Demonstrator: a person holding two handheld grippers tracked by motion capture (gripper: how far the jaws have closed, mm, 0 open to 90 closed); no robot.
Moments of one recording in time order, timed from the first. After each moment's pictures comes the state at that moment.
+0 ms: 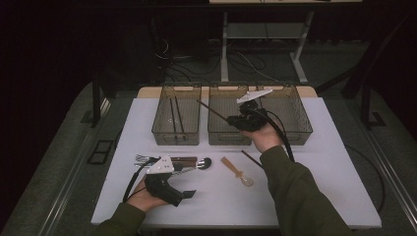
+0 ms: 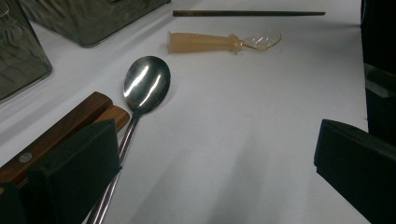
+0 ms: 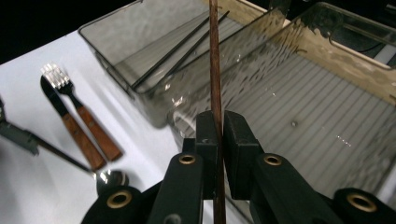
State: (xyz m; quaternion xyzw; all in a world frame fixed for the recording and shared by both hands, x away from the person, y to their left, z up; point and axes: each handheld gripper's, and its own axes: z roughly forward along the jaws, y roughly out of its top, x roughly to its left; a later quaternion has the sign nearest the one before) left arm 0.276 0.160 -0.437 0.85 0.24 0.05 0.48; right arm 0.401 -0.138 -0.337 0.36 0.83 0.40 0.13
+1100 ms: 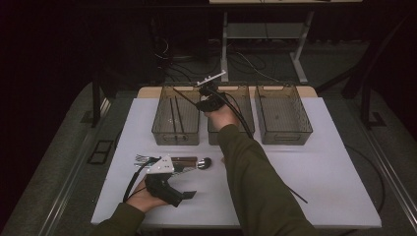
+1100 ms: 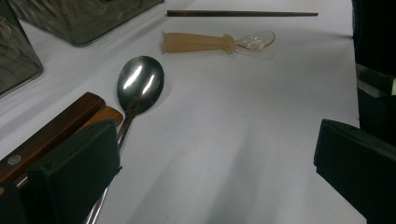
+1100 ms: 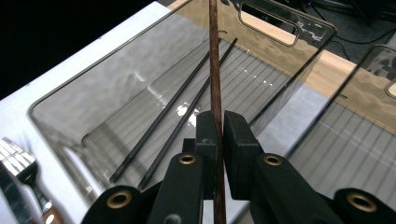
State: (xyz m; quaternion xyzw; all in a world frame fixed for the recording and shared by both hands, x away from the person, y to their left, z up) left arm 0.277 0.159 -0.437 0.84 0.23 0.04 0.48; right arm 0.479 -0.033 -0.346 0.40 0.83 0.38 0.12
